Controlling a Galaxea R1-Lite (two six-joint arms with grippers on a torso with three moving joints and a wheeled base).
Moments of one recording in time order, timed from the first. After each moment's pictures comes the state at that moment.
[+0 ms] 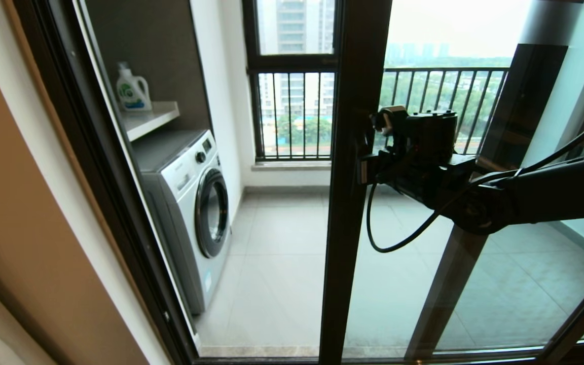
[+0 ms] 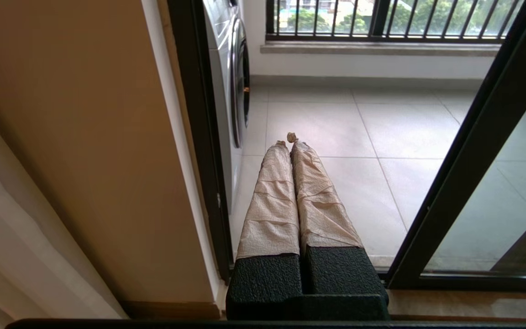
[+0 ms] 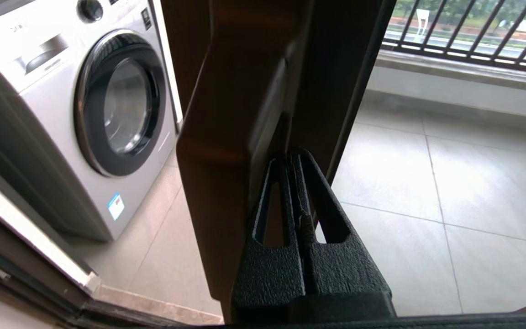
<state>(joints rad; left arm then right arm) 0.00 0.00 0.00 0.00 0.00 0.00 0.45 2.01 -1.33 -0.55 -0.20 -0.05</state>
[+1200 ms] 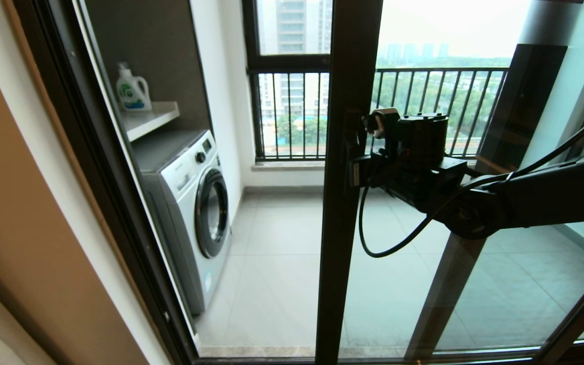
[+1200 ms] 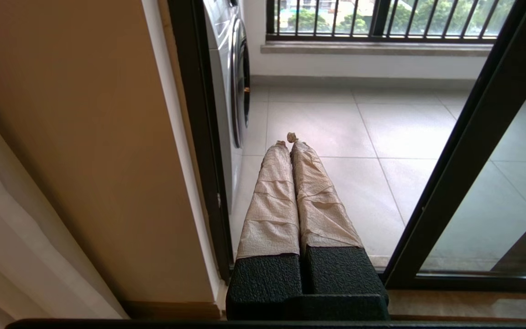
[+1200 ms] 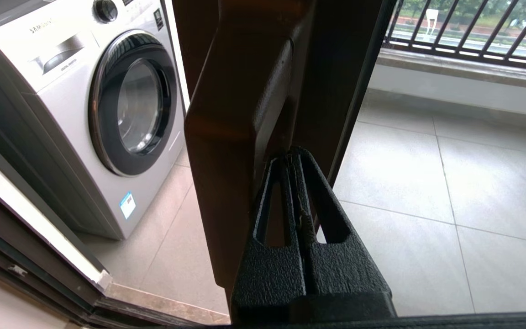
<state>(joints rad) 0.00 0.00 0.00 0.00 0.00 0.00 0.49 2.02 -1.34 -0.55 -0.21 -0.04</state>
